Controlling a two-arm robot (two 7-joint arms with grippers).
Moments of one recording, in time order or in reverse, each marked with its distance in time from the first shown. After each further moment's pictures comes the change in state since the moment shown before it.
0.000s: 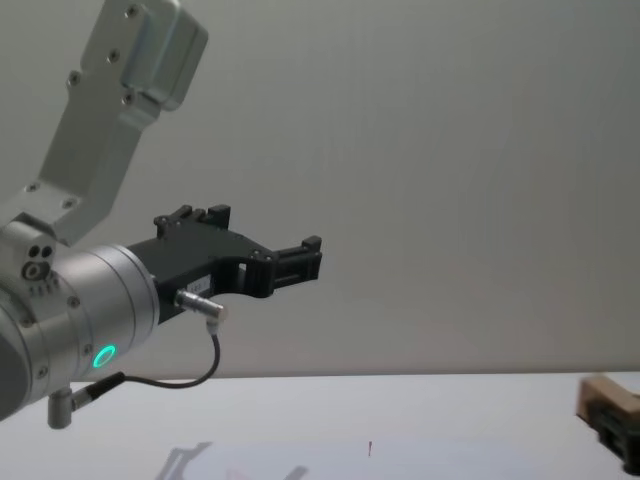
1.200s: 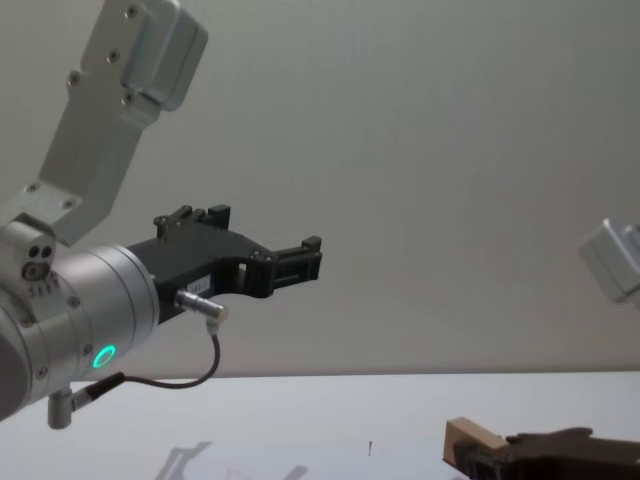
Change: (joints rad) left arm 0.000 0.000 0.000 0.000 0.000 0.000 0.000; right arm 0.205 -0.089 -0.045 0.229 0.005 0.101 0.315
